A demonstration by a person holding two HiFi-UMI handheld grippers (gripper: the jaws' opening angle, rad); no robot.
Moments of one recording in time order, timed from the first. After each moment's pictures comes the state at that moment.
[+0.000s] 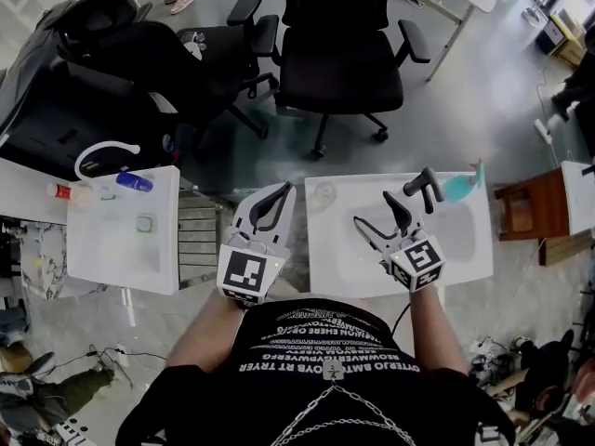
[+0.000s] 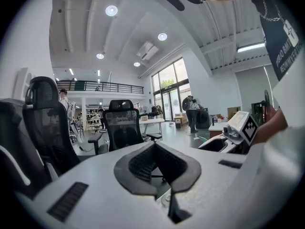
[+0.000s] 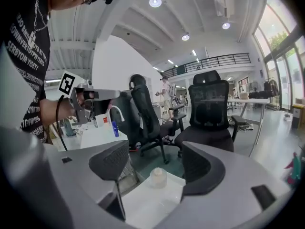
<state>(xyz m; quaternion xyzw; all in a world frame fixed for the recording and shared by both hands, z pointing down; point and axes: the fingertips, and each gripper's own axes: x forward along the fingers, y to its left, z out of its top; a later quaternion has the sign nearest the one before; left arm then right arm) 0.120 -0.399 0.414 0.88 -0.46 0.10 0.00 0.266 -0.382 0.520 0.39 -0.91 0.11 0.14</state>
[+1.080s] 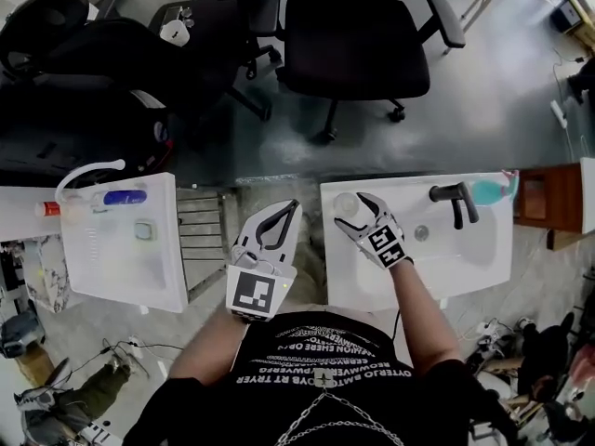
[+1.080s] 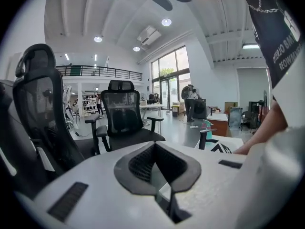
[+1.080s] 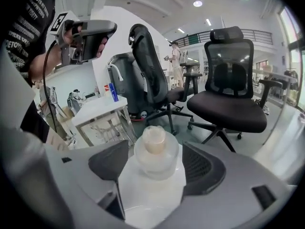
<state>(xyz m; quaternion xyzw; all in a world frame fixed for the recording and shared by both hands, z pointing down) 0.081 -0.473 0.513 0.89 -0.43 0.16 0.05 0.176 -0.457 0.753 0.30 -0.89 0.17 0.29</state>
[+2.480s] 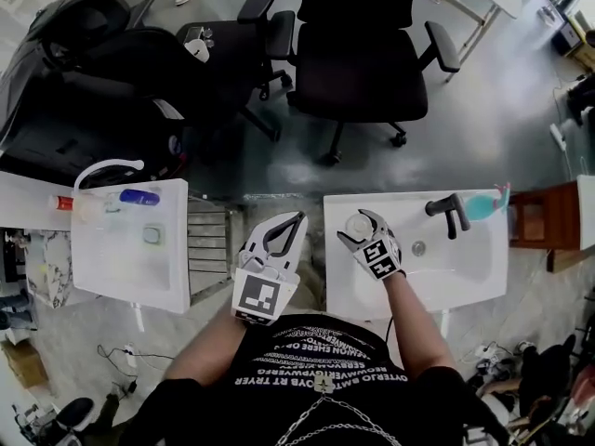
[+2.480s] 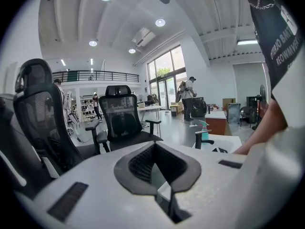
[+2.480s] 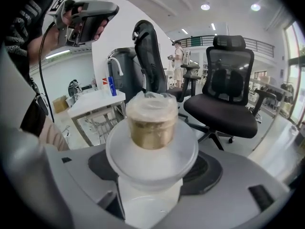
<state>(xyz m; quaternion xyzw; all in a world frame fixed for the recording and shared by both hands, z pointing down) 0.089 -0.443 0.481 0.89 -0.43 0.17 0.02 0.186 -0.440 0.752 0.32 -0.88 0.13 0.32</state>
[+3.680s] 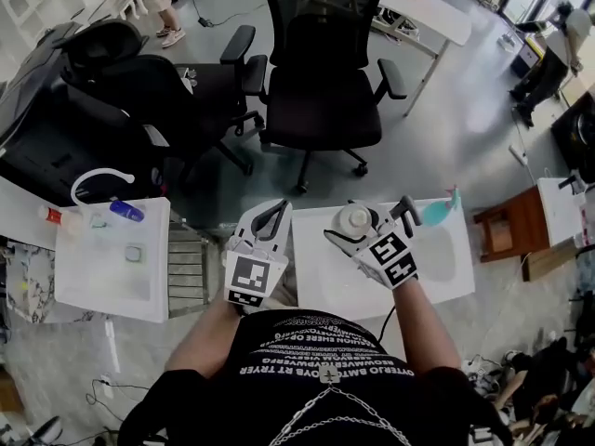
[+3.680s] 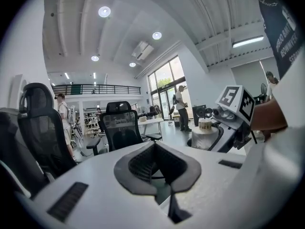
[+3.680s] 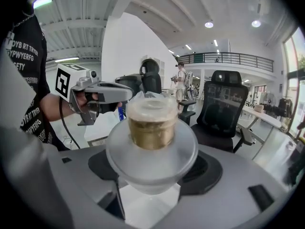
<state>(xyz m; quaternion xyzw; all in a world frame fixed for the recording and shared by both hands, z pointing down) 0.126 -0.418 0.404 0.89 -0.45 0.11 -0.02 0.217 -0.407 0.474 0.32 -0.90 0.07 0.27</state>
